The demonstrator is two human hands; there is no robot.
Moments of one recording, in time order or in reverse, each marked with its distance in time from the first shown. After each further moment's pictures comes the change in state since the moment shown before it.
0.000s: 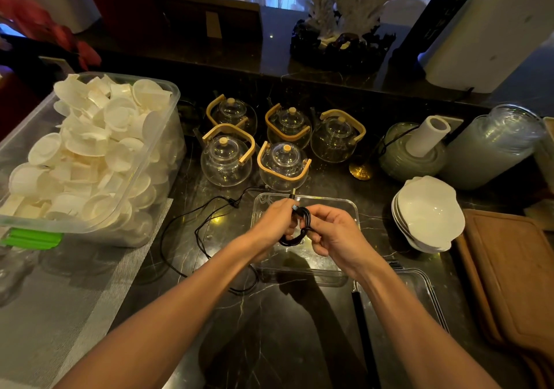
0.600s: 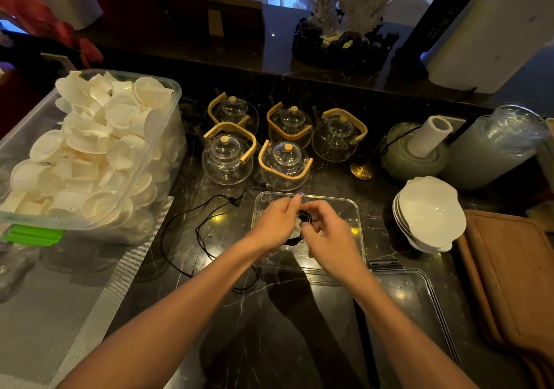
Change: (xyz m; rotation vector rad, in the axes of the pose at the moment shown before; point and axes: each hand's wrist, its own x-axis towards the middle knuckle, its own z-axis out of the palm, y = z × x) left_hand 0.004 -0.010 -0.004 0.376 0.078 0.179; right_hand -0.011 0.012 0.020 -0.660 0.251 -0.300
